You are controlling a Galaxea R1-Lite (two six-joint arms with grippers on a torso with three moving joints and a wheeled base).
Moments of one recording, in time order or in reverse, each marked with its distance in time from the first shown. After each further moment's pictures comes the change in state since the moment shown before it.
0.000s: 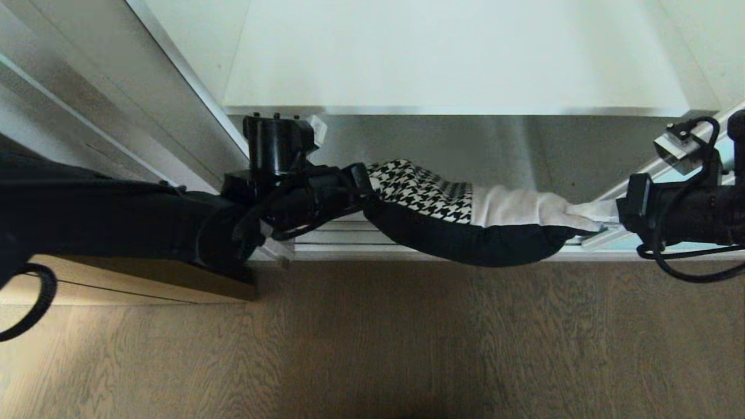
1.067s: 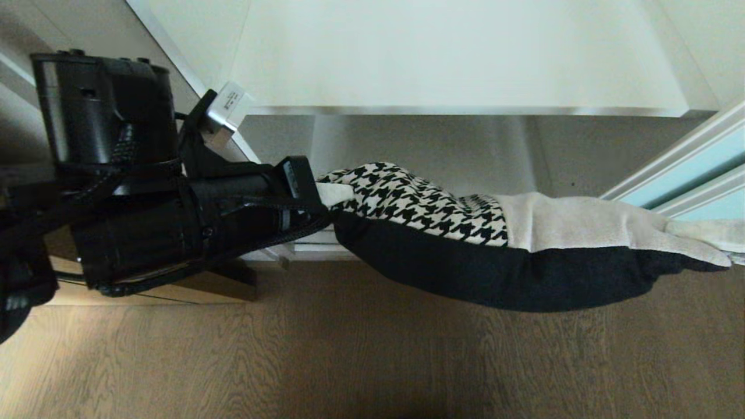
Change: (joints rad) left arm -0.106 -0.468 0.306 0.173 0.008 -0.058; right arm 0.007 -0.444 0.066 0.300 0.002 0.081
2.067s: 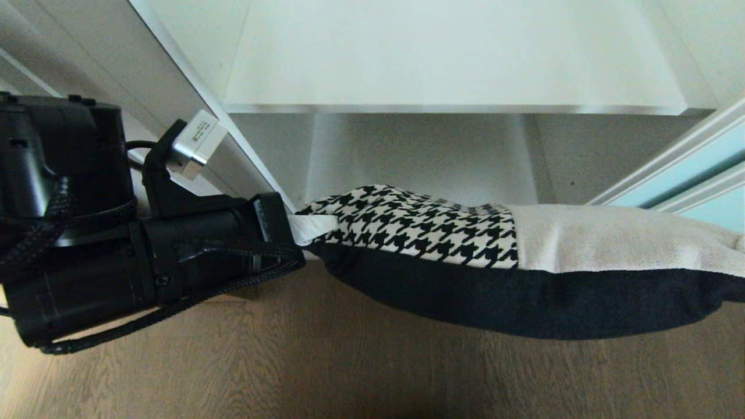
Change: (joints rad) left arm -0.010 -0.092 0.140 -0.018 -0.008 -0.003; right arm -0.002 -0.195 0.064 0.012 -0.005 0.119
